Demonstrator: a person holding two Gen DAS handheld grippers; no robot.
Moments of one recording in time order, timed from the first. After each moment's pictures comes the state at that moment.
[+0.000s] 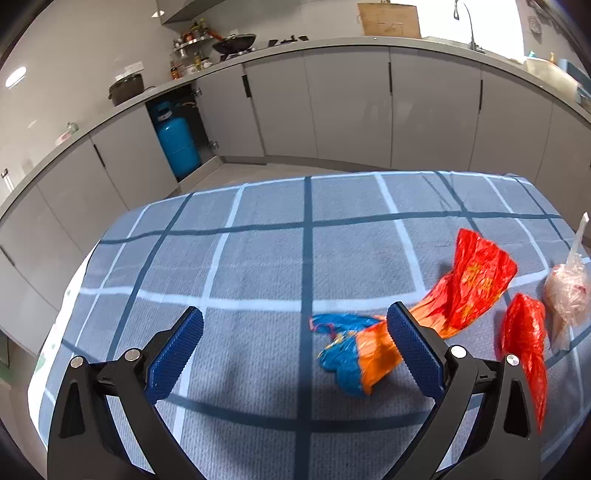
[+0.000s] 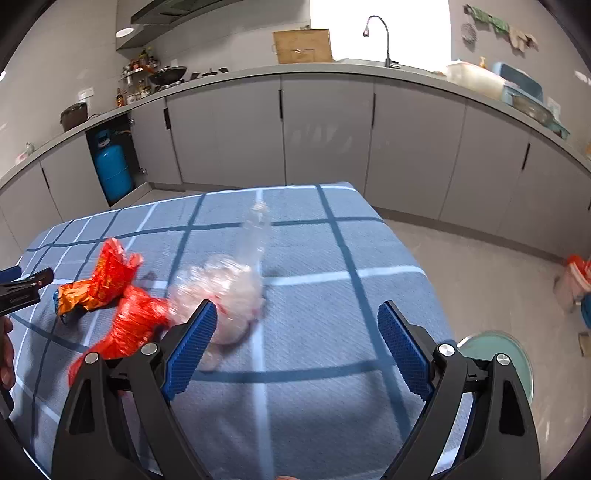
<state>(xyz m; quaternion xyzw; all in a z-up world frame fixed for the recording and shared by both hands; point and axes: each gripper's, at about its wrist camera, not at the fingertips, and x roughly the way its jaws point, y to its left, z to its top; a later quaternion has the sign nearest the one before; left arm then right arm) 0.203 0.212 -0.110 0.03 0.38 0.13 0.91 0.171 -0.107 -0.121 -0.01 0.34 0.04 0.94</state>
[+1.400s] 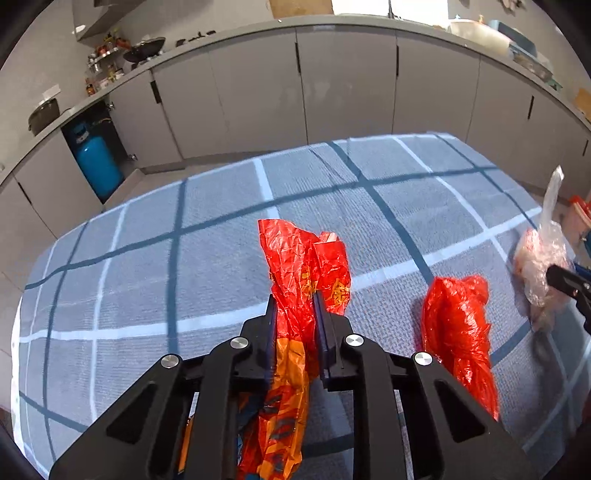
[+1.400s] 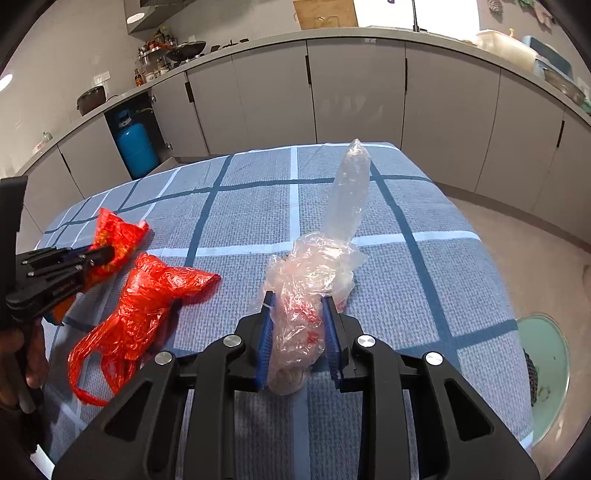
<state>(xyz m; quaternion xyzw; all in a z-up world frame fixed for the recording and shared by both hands) 0.232 0.143 -0.136 0.06 0.42 -0.02 0.91 0.184 -0.105 -0.158 0.02 0.39 0.09 0.91</state>
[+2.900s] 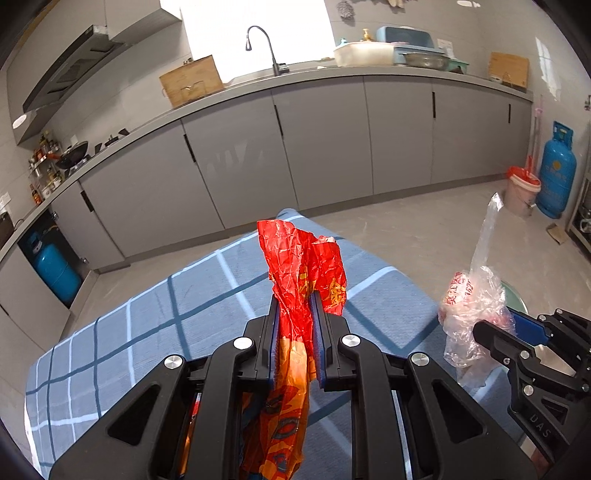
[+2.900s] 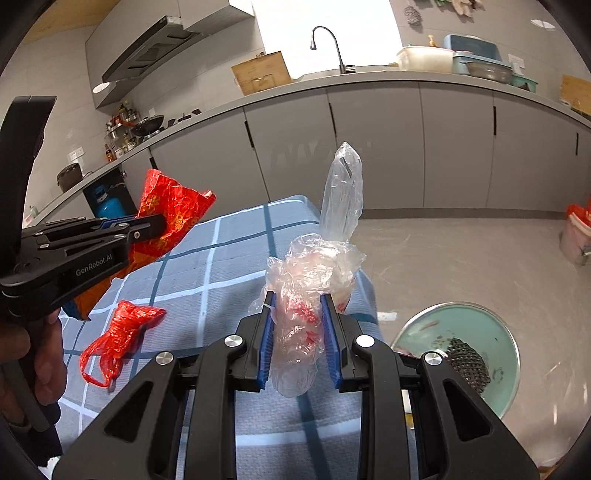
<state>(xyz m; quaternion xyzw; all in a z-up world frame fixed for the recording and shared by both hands) 0.200 -0.086 -0.049 0.16 0.31 -0.15 0.93 0.104 -0.240 -0.115 0.10 0.30 0.02 0.95</state>
